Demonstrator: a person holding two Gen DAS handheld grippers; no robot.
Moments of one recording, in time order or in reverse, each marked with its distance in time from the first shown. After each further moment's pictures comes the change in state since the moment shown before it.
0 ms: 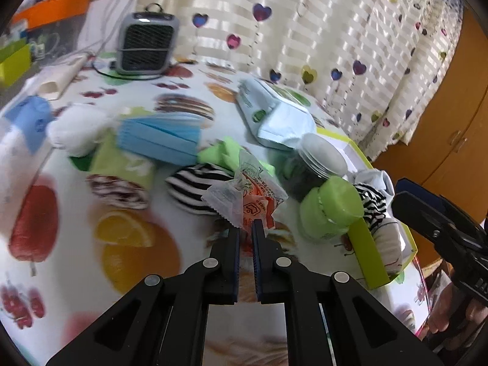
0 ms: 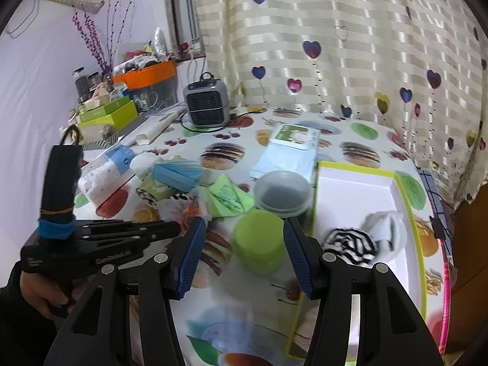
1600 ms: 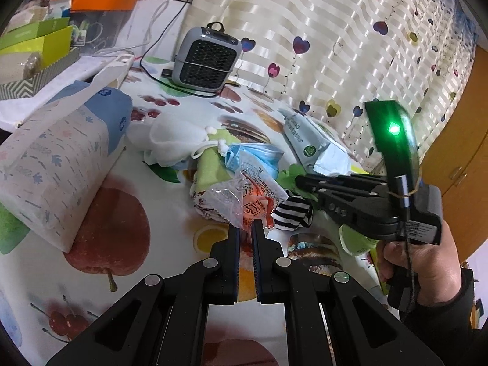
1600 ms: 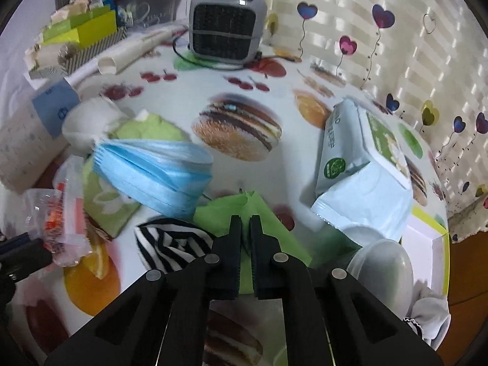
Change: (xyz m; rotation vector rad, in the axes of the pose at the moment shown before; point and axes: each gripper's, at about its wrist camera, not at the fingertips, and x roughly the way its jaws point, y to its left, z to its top) left arm -0.035 0.082 0.004 -0.108 -0.086 -0.006; right arm 0.161 0.057 0.049 -0.198 0.302 -0.162
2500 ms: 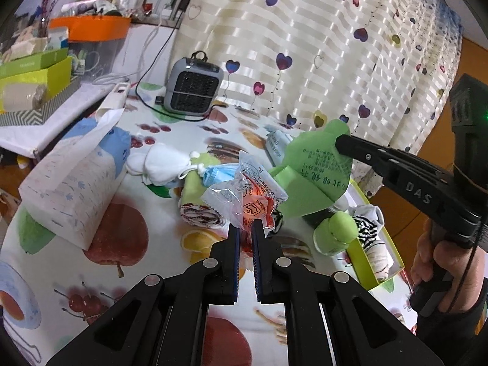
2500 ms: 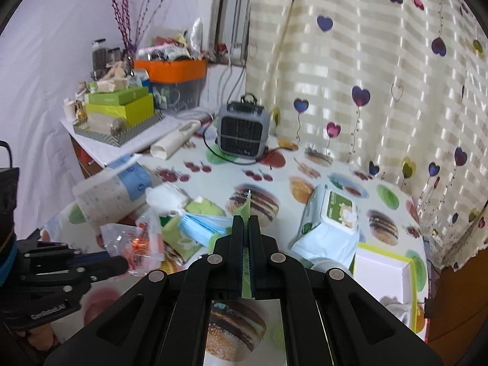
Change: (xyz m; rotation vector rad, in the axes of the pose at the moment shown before) left arm -0.052 -0.035 0.000 0.058 -0.069 0.005; right arm -0.138 0.003 -0.008 -0.002 -0.356 0.068
